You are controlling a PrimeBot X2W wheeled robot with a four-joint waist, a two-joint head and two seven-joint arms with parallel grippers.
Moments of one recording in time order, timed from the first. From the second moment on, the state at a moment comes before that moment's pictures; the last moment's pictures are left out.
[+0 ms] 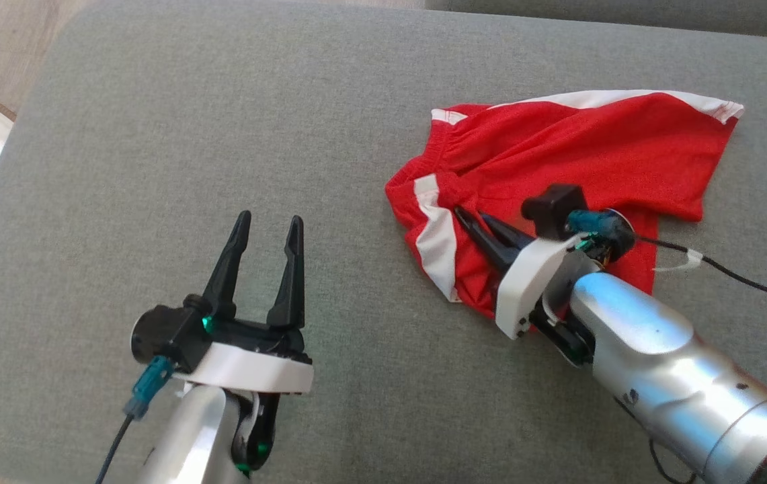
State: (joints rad) left arm -0.23 0.04 -0.31 0.24 -0.35 -0.10 -0.26; right arm -0.75 -0.21 1.02 0.81 0.76 0.13 -0.16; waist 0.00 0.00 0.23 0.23
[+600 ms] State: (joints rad) left arm -0.24 0.04 -0.27 0.25 -0.35 -0.10 -0.26; right arm -0.80 -0.19 0.72 0.88 0.60 0.13 -0.25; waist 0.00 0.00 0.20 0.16
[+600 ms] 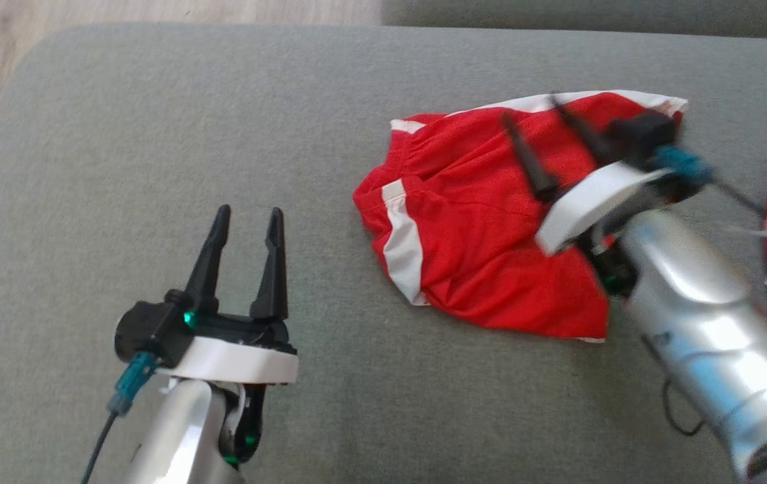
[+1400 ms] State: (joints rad) left arm -0.20 0.04 -0.19 0.23 -0.31 -0.12 -0.26; right arm -0.06 -0.06 0.06 0.33 0.12 0.13 -0.25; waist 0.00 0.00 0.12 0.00
